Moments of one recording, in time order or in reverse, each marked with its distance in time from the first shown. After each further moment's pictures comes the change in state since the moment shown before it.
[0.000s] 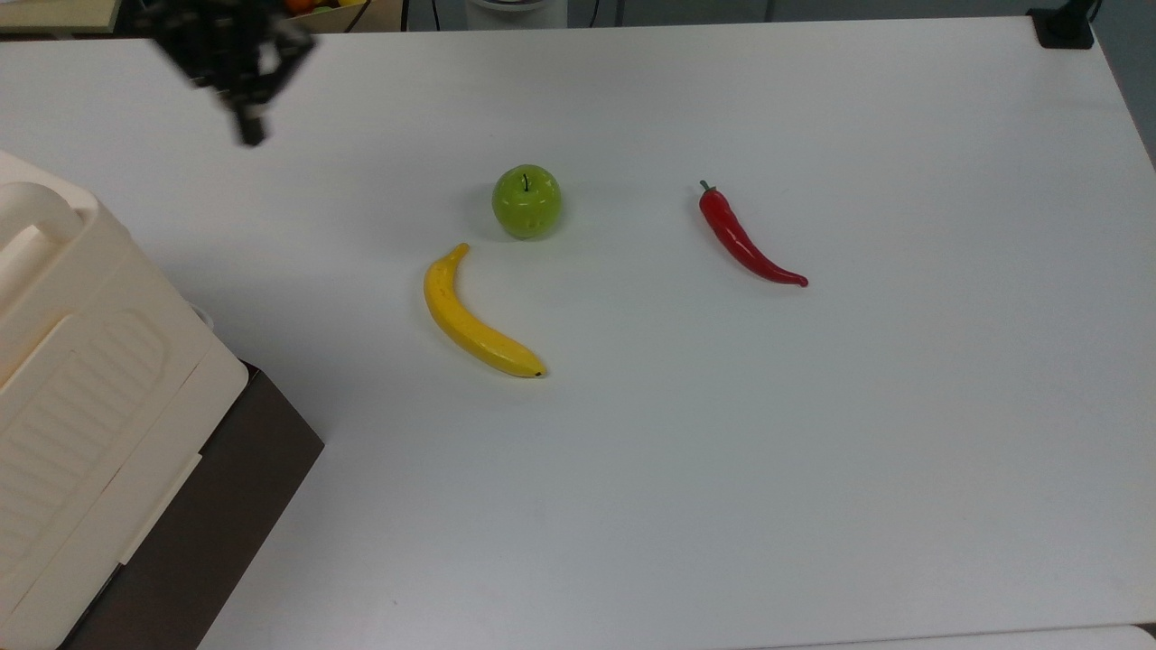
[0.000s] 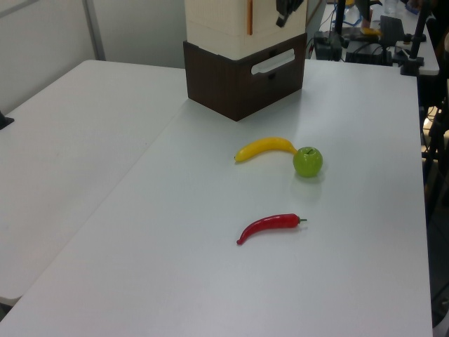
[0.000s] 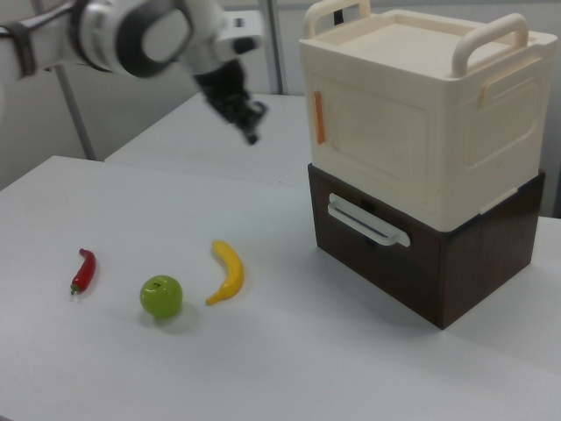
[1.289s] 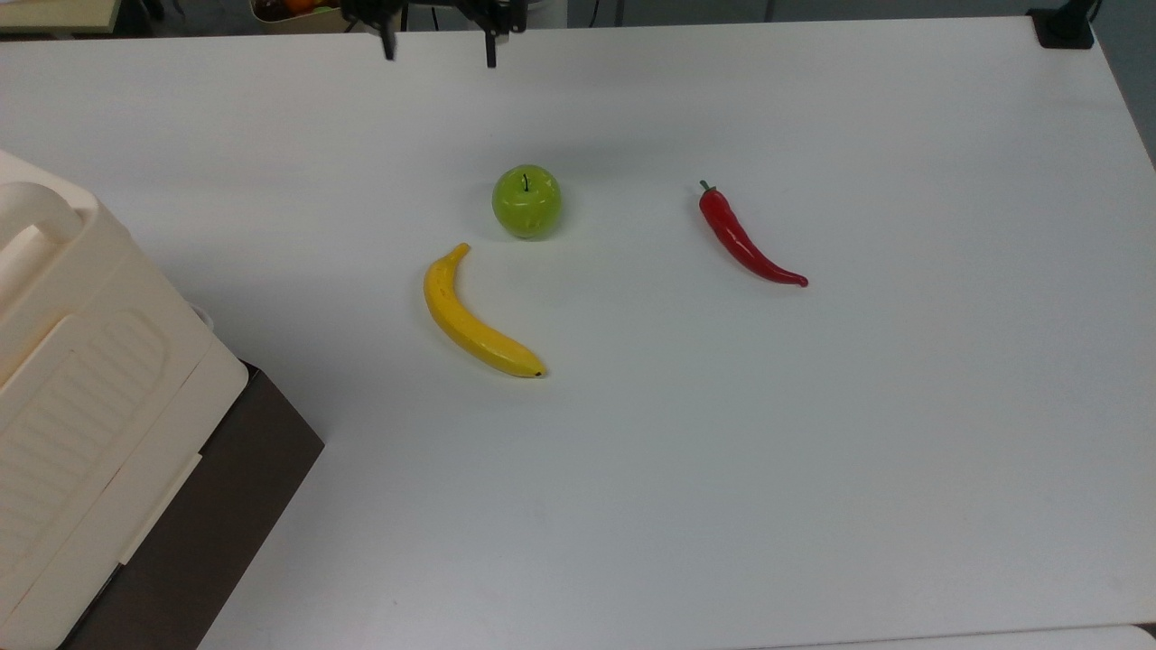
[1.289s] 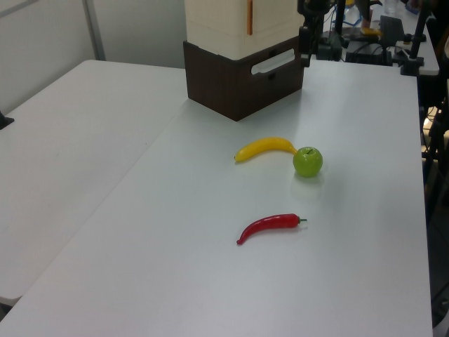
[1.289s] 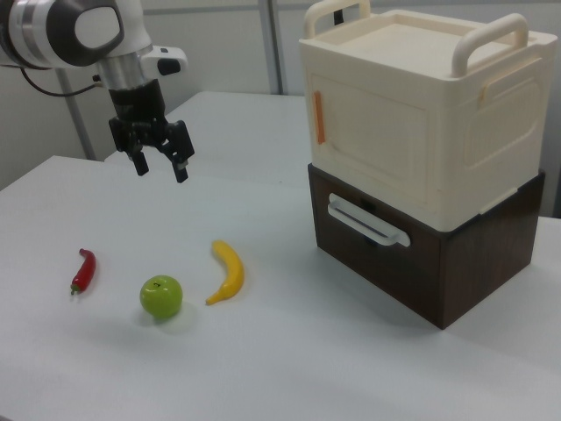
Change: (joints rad) arm 0.187 -0.096 -0.010 -0.101 -0.057 -0.341 -0.037
